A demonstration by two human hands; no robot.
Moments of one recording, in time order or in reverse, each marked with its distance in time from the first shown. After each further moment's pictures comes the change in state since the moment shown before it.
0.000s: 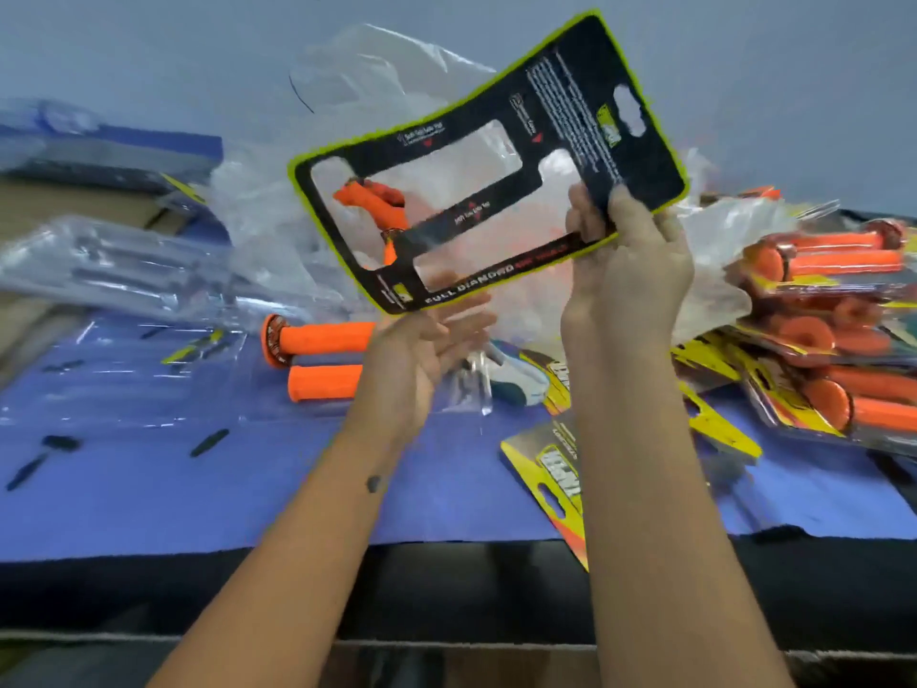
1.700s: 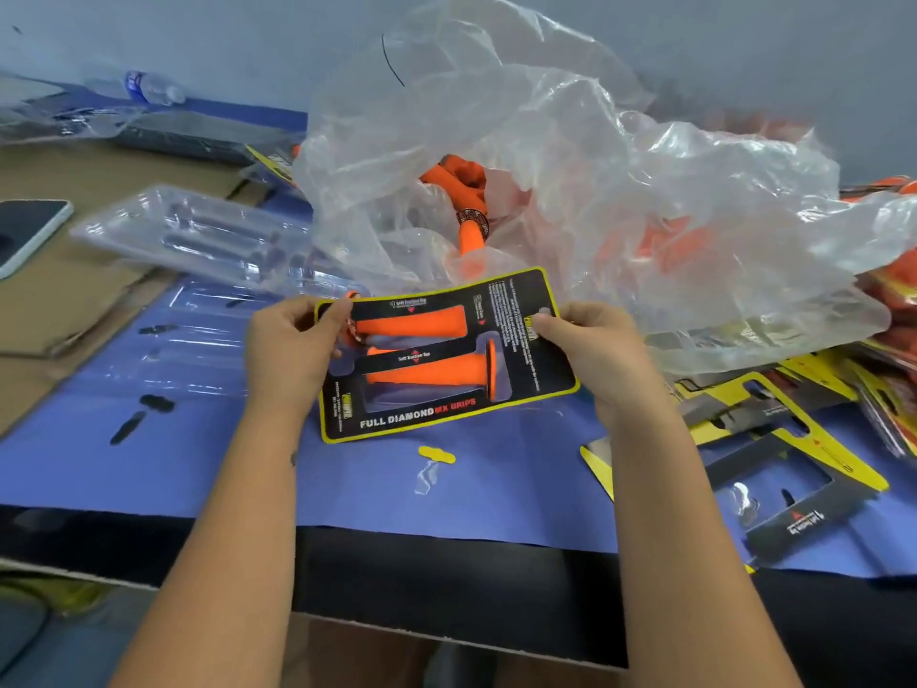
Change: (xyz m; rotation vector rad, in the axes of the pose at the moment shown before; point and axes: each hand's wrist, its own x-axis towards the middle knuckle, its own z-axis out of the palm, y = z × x) left_hand -0.003 0.055 -0.163 0.993 0.624 0.319; right_hand -0.016 0.078 -0.049 -1.037 -0.400 0.391
